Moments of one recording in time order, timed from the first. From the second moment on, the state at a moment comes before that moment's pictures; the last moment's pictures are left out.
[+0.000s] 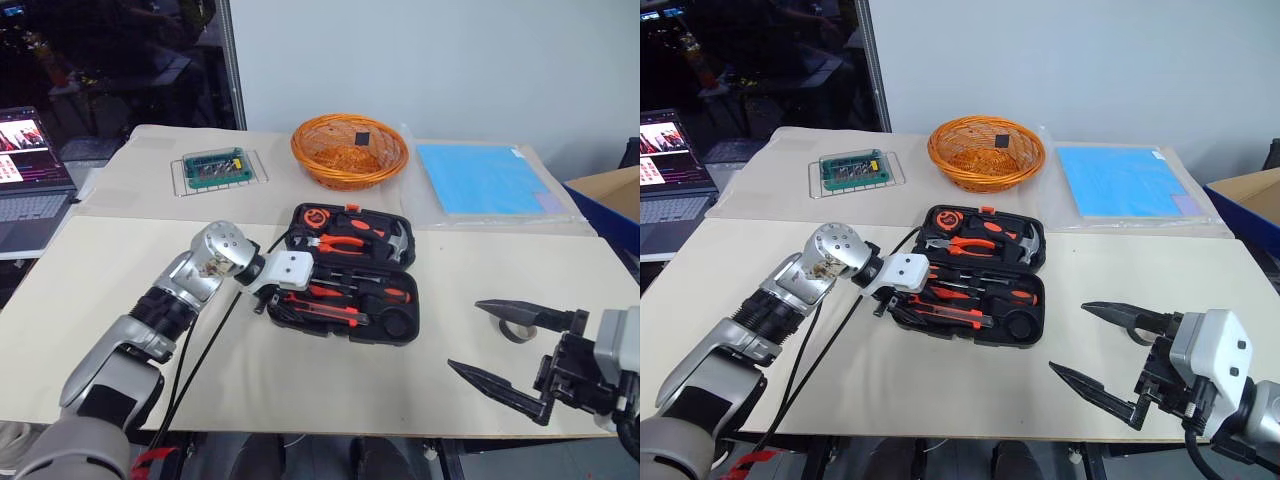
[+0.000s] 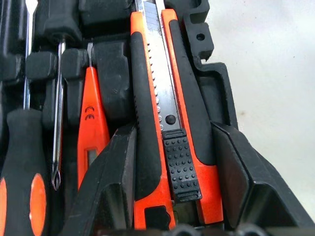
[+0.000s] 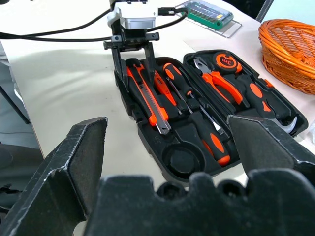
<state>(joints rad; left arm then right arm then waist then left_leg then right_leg) -0.89 0.58 -0.53 0.37 -0.02 0.09 -1.49 0.48 -0.80 -0.72 -0.90 0.80 0.45 0.90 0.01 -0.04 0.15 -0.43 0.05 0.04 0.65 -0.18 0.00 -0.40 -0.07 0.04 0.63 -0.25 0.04</state>
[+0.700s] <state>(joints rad) -0.54 0.51 -0.20 -0.03 -0.26 0.57 -1.20 0.44 -0.81 -0.66 -0.88 0.79 0.45 0.88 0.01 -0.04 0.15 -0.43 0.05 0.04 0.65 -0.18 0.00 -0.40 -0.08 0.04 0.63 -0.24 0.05</state>
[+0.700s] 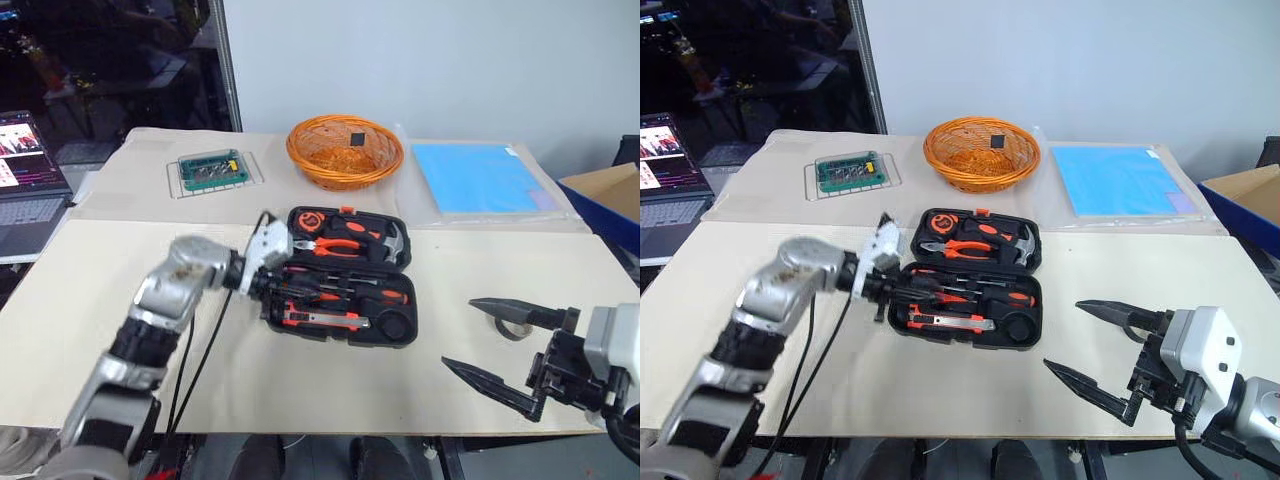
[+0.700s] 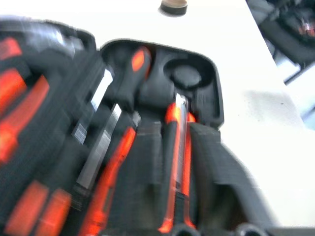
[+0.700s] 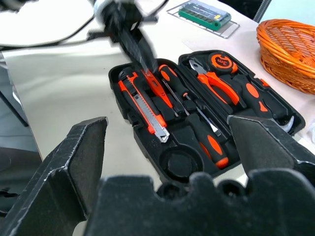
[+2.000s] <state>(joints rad) -0.54 0.59 -0.06 -0.41 -0.72 0.81 -1.12 0.60 -0.87 -0.76 -0.73 0.61 0.80 0.67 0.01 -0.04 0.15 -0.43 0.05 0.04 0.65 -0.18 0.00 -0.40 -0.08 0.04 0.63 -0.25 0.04</state>
